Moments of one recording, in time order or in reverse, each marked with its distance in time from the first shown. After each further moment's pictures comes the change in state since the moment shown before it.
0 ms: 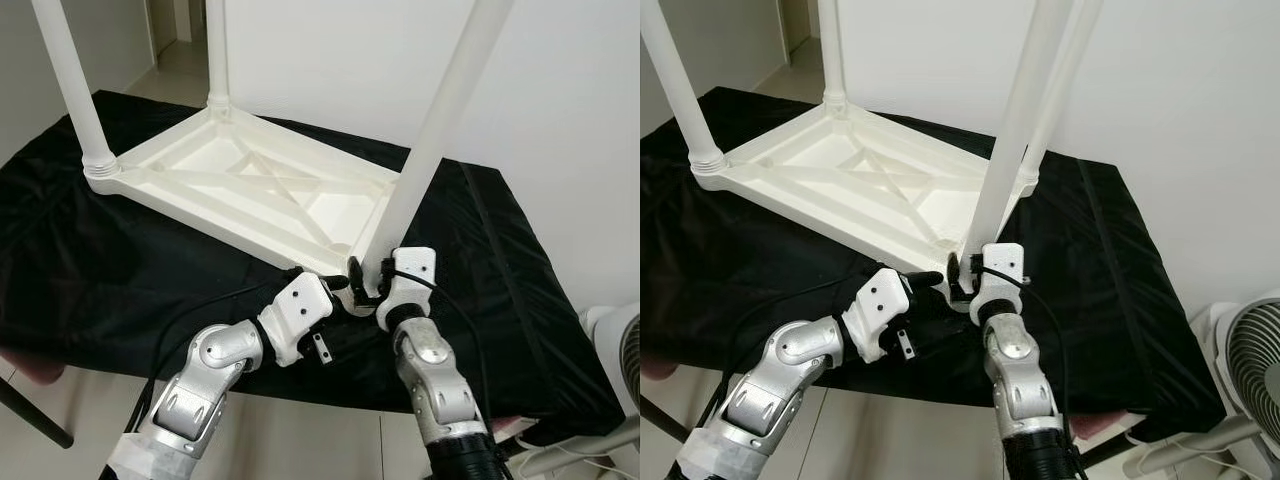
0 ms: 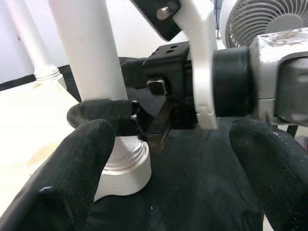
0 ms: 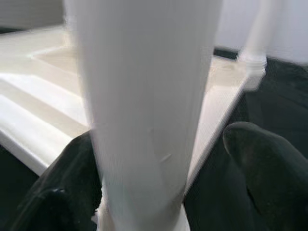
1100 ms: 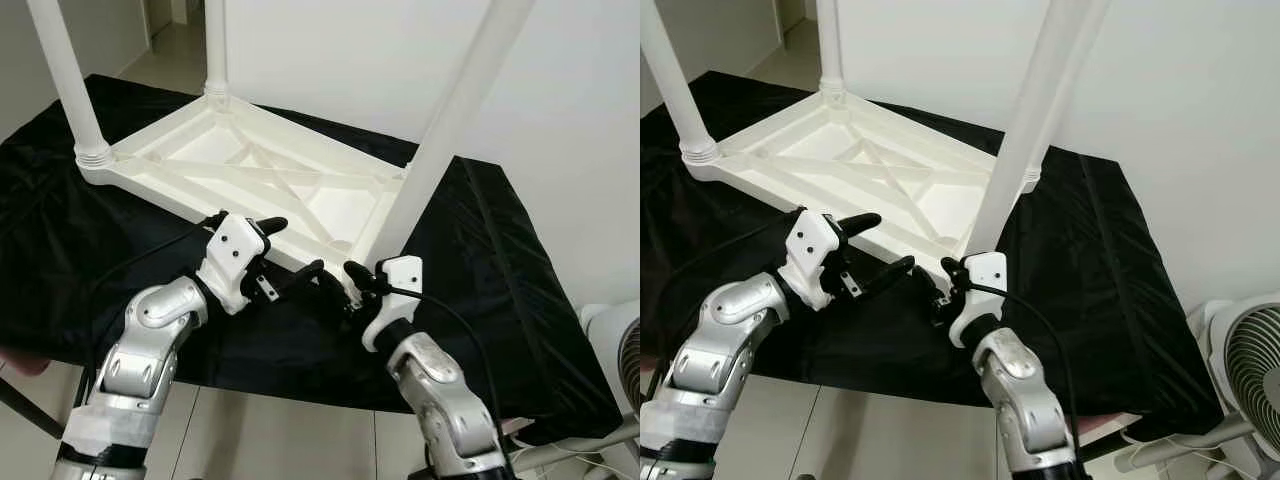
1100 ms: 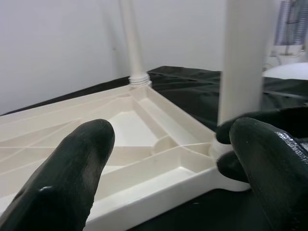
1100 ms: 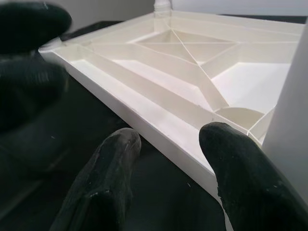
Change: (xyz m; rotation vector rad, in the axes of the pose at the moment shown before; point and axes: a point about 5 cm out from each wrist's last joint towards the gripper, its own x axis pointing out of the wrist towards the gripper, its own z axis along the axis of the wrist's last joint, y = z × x) left arm -0.042 0.071 0.016 0.091 -0.012 0.251; right arm -0.016 0.032 0.004 0.144 0.051 0.318
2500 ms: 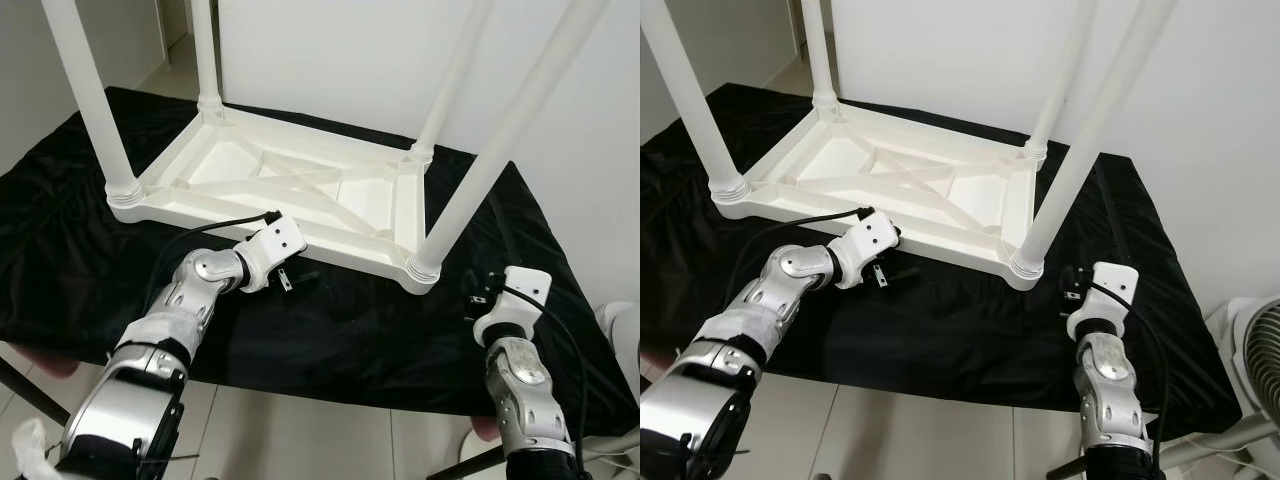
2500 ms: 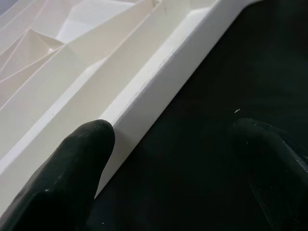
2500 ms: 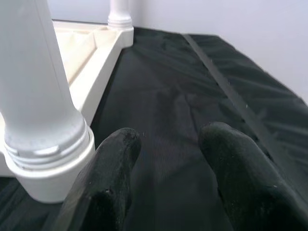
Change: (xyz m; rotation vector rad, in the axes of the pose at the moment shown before) left arm 0.065 0.019 -0.062 0.215 0.437 -0.221; right arm -0.059 -0.140 -0.001 -0.205 -0.014 -0.674
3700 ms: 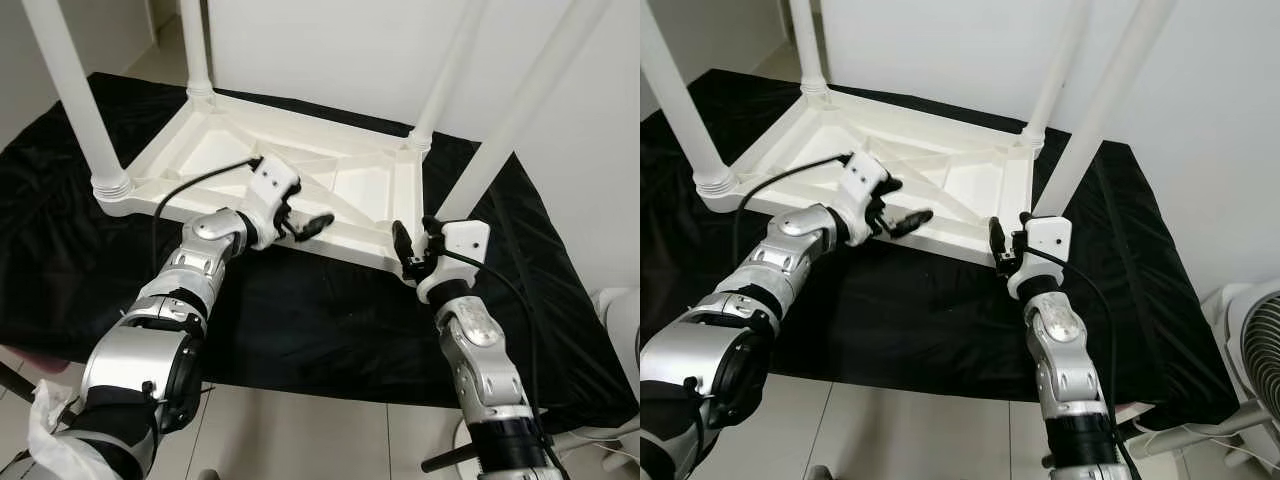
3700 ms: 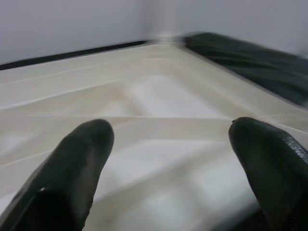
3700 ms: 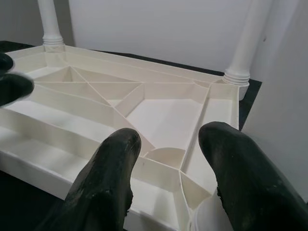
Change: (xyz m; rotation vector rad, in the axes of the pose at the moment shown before) left arm -0.002 0.053 0.034 -0.409 -0.296 0.399; right arm 0.016 0.086 0.052 0.018 -0.194 0.377
